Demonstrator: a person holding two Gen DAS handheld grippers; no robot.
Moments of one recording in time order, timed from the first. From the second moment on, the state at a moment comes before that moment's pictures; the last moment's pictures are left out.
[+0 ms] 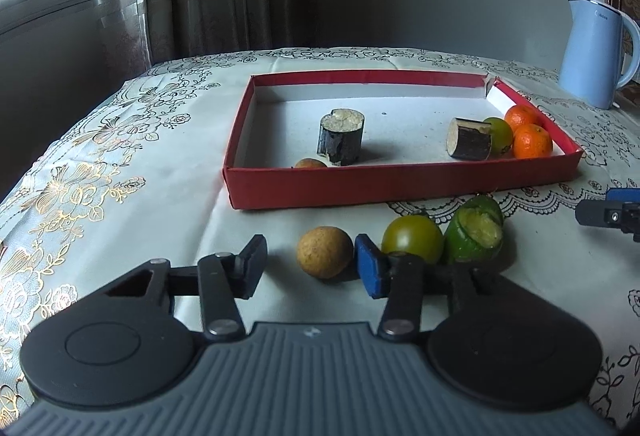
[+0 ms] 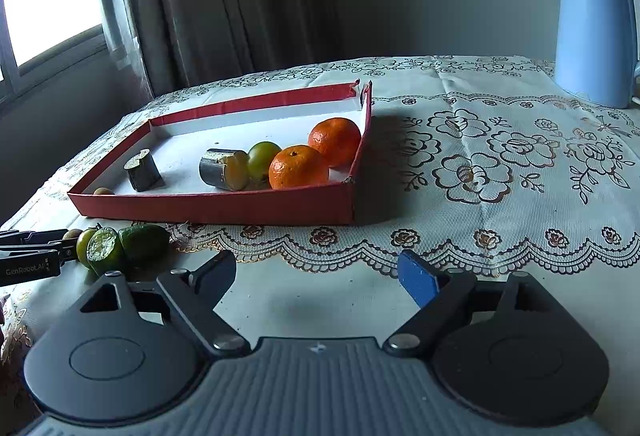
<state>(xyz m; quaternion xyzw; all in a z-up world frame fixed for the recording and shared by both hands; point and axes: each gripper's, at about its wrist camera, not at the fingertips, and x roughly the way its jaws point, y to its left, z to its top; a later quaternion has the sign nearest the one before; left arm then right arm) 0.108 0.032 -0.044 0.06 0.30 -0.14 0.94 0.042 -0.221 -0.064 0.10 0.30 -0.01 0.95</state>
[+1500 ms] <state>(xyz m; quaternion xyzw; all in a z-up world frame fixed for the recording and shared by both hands) 0.192 0.008 -0.015 0.05 0.29 -0.09 0.95 0.049 -0.208 -0.067 0.06 0.32 -0.04 0.94</state>
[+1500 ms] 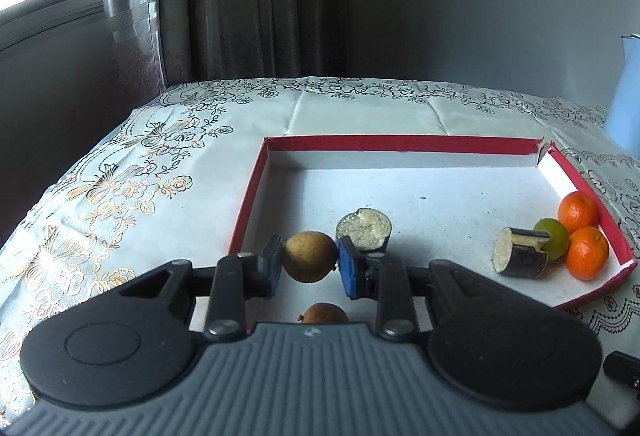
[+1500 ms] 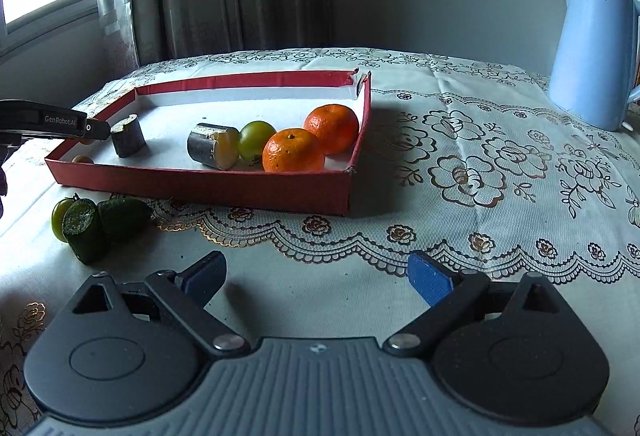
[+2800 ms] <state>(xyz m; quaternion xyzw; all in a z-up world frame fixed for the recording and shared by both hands) 0.065 0.056 -0.042 0.06 0.28 -0.07 0.95 0.030 -0.127 -0.053 -0.01 0.26 0.11 0.96</state>
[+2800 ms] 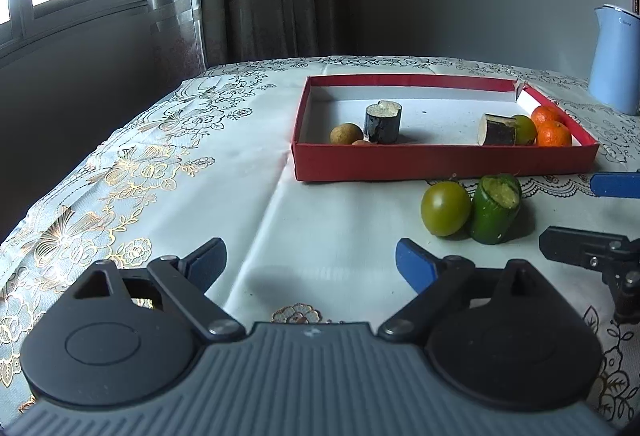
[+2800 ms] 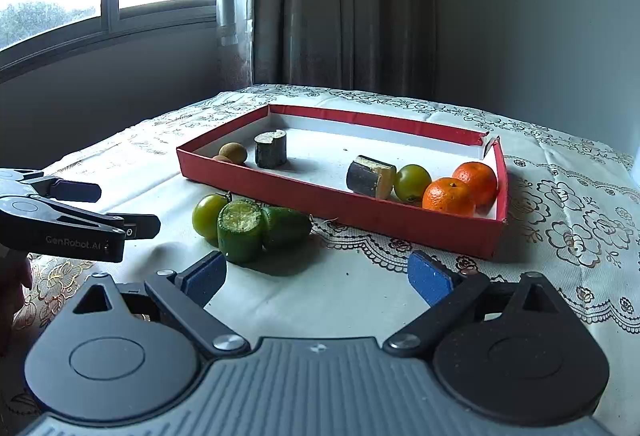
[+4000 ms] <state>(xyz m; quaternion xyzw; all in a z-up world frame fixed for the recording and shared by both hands) 0.072 0.071 -0.046 0.01 0.31 -0.05 0.95 0.076 -0.089 -0.059 -0.01 0.31 0.17 0.94</state>
